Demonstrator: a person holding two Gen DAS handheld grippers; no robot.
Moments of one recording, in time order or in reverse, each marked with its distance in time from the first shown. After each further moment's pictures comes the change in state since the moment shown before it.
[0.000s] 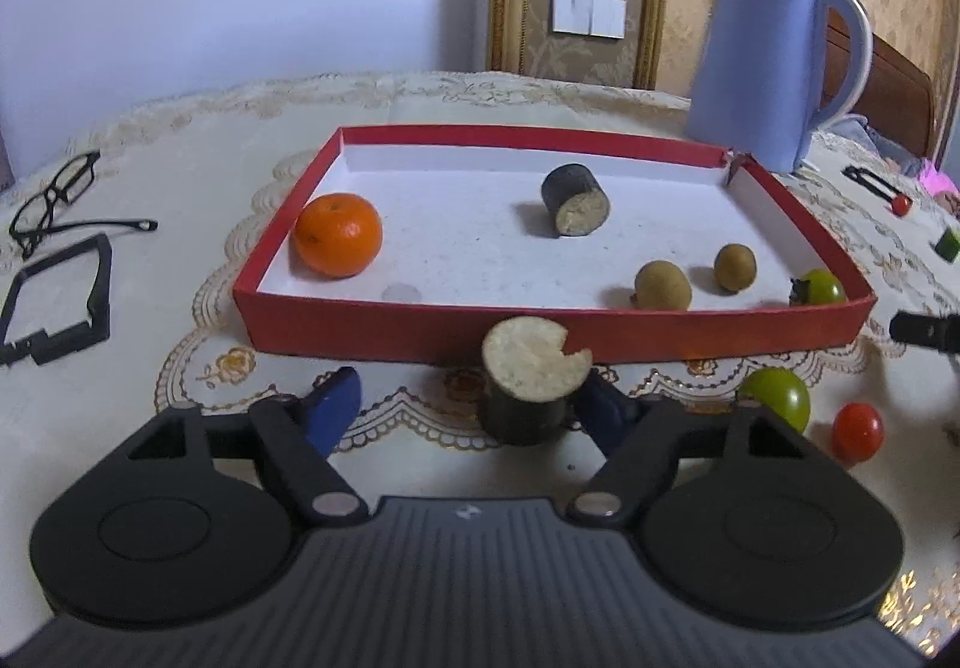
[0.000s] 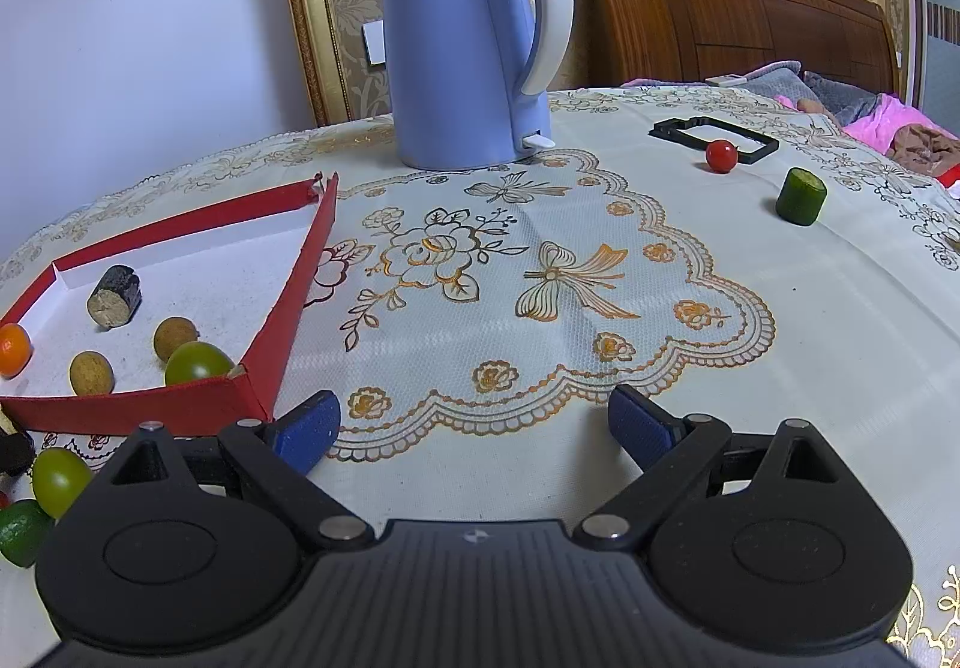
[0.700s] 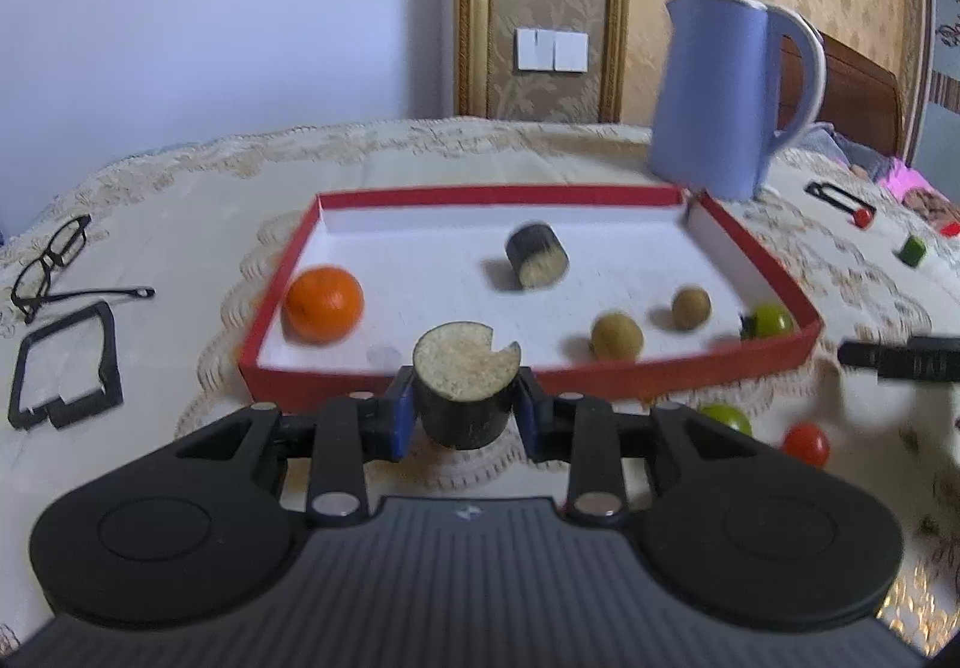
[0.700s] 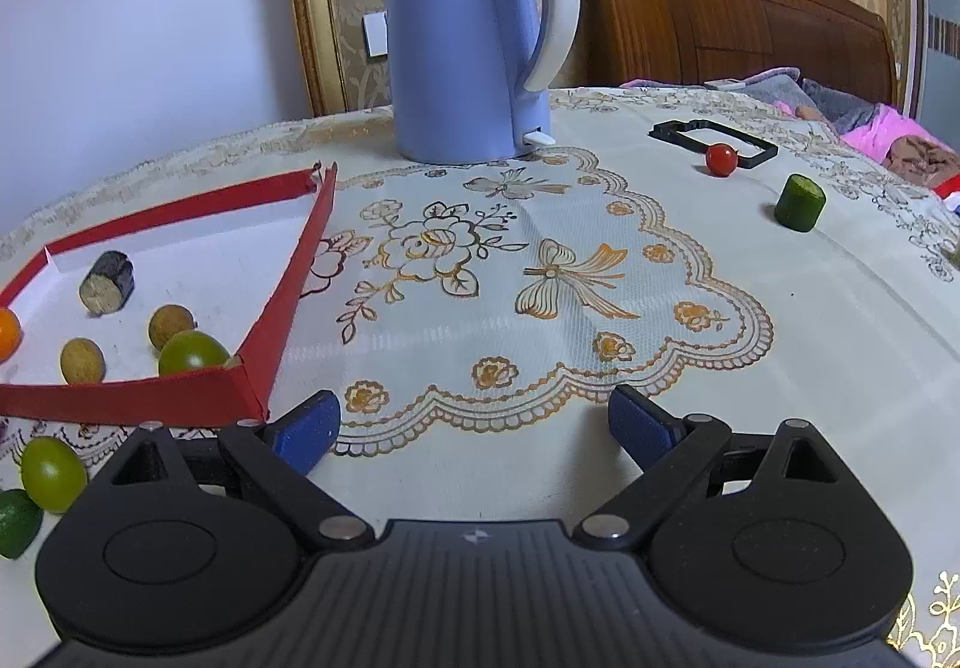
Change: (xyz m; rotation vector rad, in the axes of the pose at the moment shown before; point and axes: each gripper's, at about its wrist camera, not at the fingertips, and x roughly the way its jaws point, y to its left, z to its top) left arm -0.026 -0.002 0.022 0.041 -0.064 -0.044; right arm 0.003 0.007 0.000 -0.038 0.014 -0.032
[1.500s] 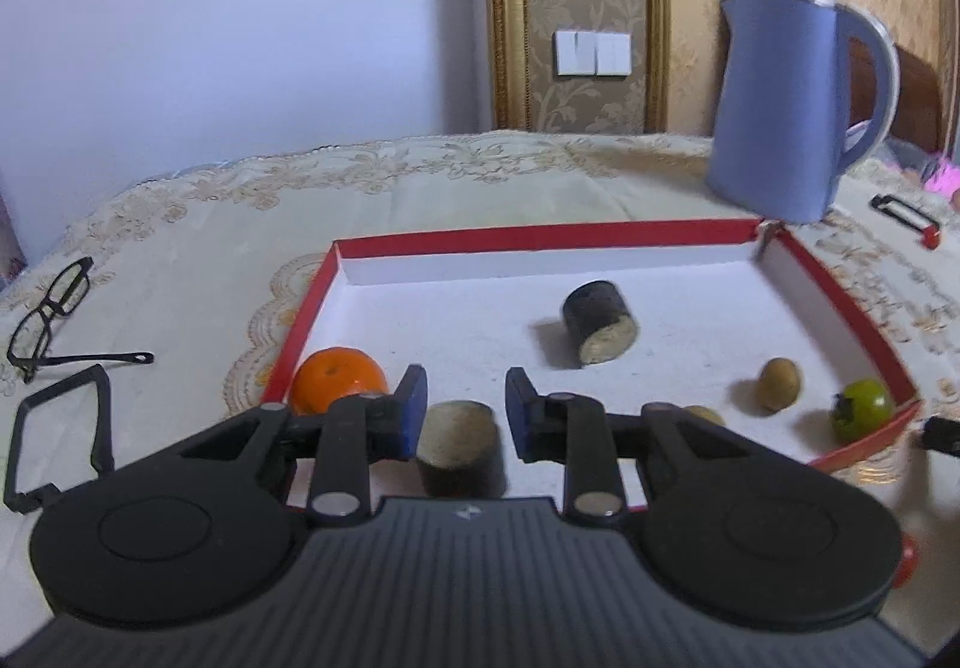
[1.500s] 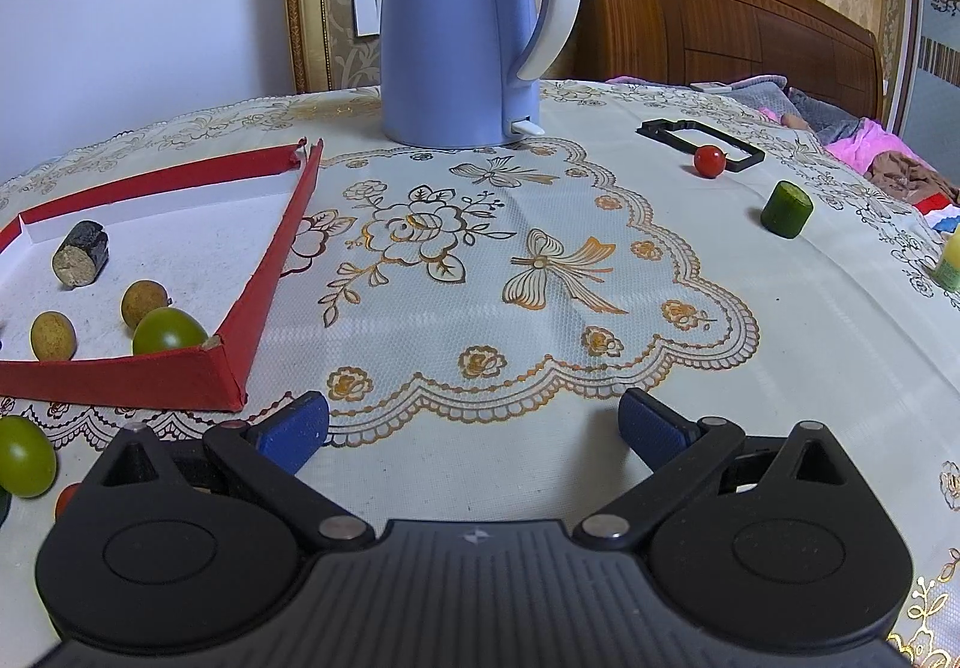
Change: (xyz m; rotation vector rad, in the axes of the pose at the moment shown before) left arm 0.057 0.002 0.032 0.017 0.009 0.096; right arm 0.004 0.006 0.000 -0.040 0.025 -0.064
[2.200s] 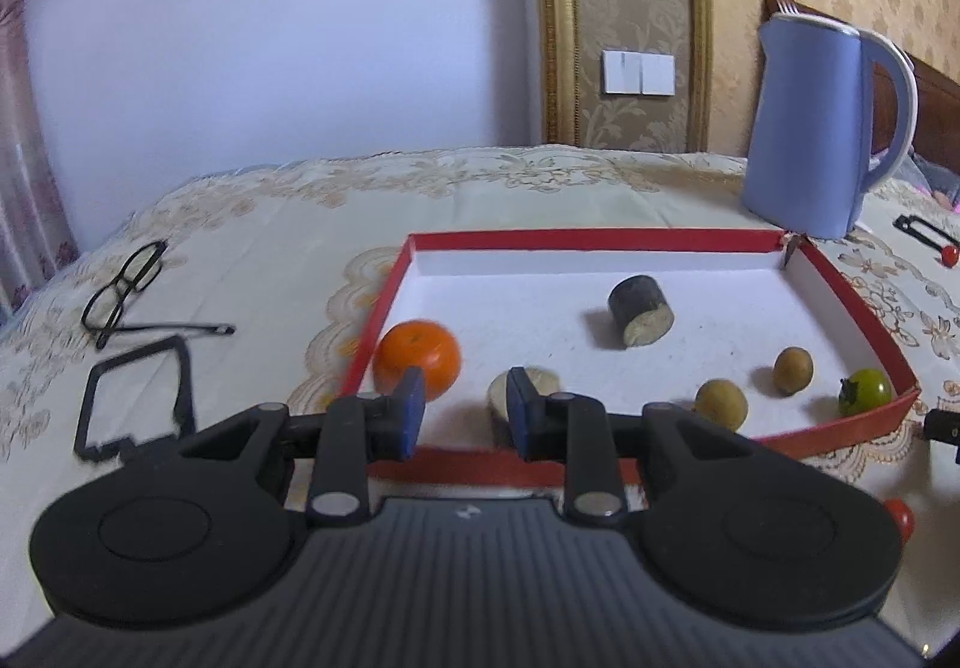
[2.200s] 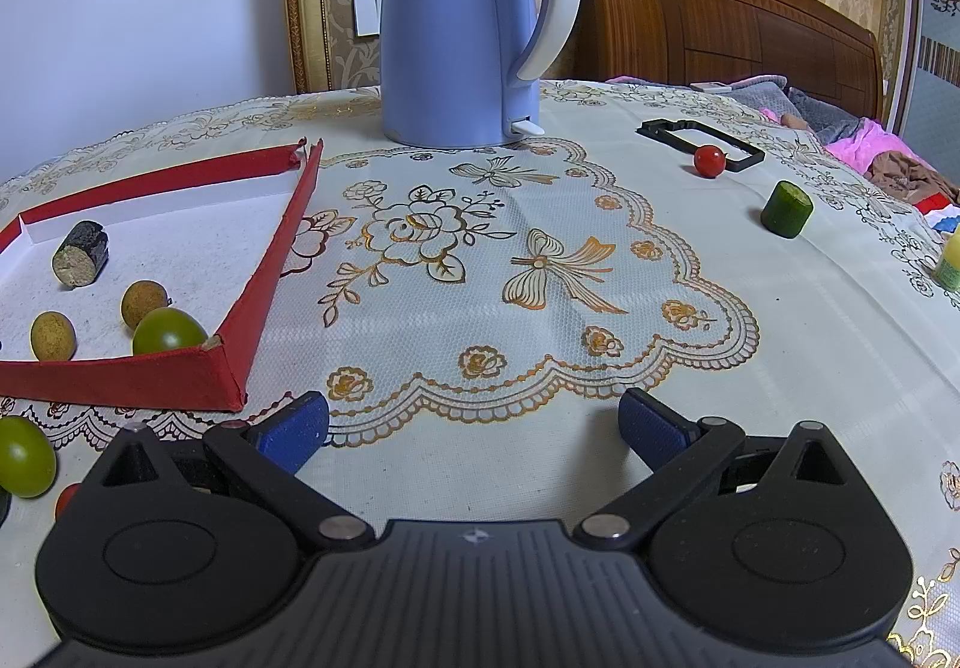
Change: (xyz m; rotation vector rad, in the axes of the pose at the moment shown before) left arm -0.046 0.017 -0.019 -0.059 -0.042 0.084; right arm 0.000 -0.001 0.000 0.000 0.000 0.000
